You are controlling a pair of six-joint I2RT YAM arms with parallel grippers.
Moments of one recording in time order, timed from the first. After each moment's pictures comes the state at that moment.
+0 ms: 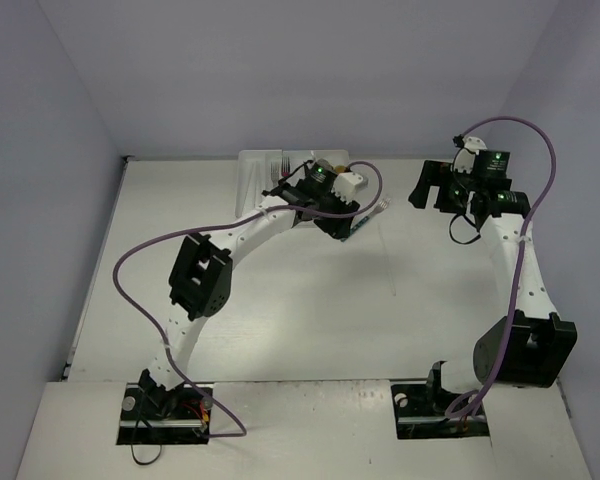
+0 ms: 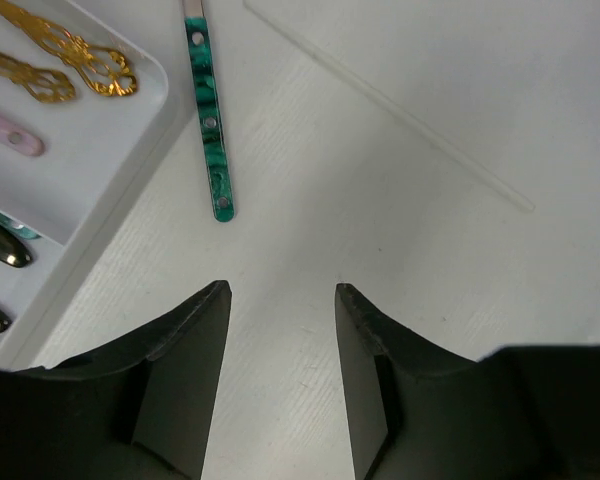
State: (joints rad) left arm -0.69 2.19 1.99 -0.56 0.35 0.03; right arm -0.11 1.40 1.34 -0.62 -0.31 0.08
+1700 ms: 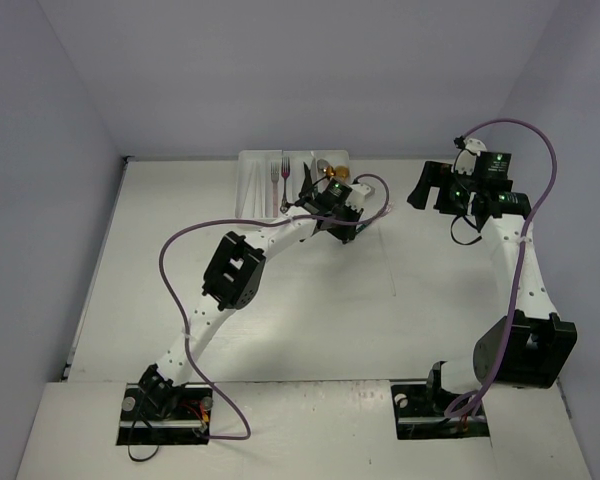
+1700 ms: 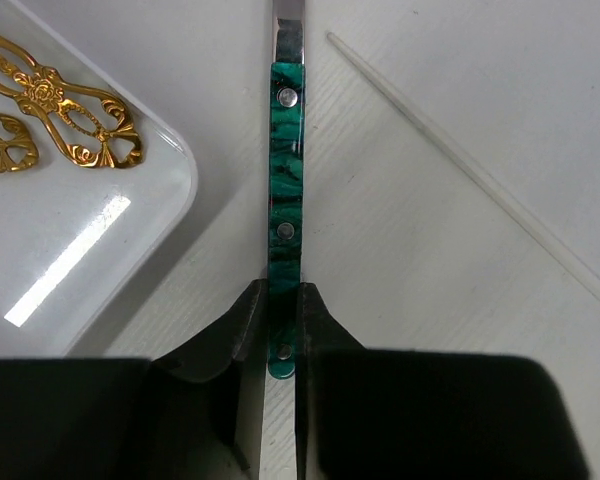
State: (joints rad) left arm -0.71 2.55 2.23 -0.48 0.25 -0.07; right arm -0.12 1.40 1.33 -0.61 -0.35 0.10
